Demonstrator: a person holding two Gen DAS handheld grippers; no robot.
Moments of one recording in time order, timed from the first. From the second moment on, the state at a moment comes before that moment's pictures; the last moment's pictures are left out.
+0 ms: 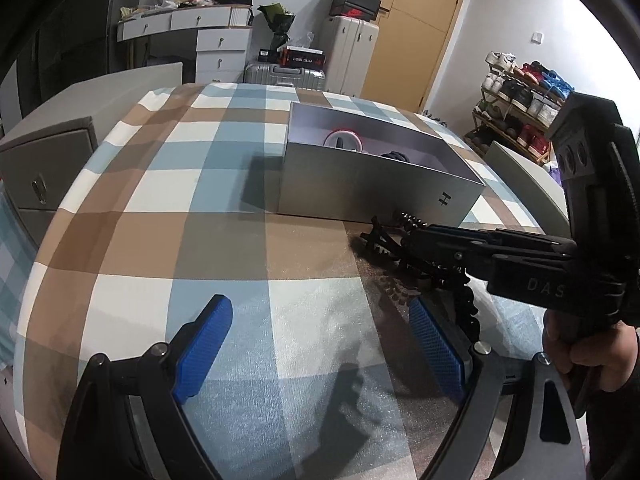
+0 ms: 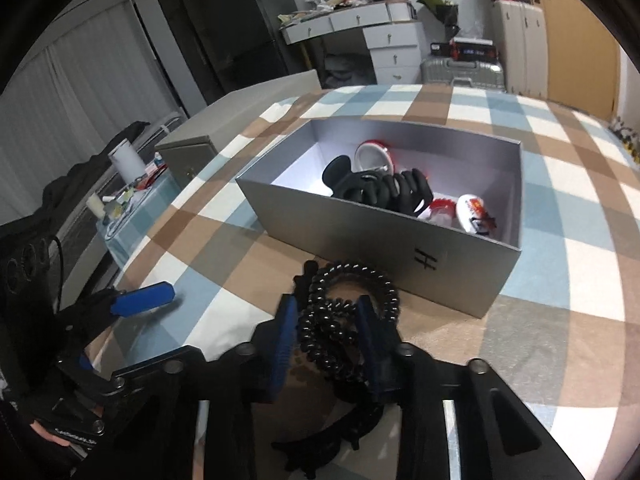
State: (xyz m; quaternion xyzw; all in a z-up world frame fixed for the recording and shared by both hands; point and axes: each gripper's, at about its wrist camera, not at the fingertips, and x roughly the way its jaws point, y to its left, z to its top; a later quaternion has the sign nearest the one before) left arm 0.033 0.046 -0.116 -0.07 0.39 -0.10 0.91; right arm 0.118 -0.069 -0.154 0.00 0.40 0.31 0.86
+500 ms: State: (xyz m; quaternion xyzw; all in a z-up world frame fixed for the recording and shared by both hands) left arm 0.033 0.032 -0.108 -0.06 0.38 -0.14 0.91; right arm 0.109 -0.099 -0.140 0.07 0.37 0.32 0.87
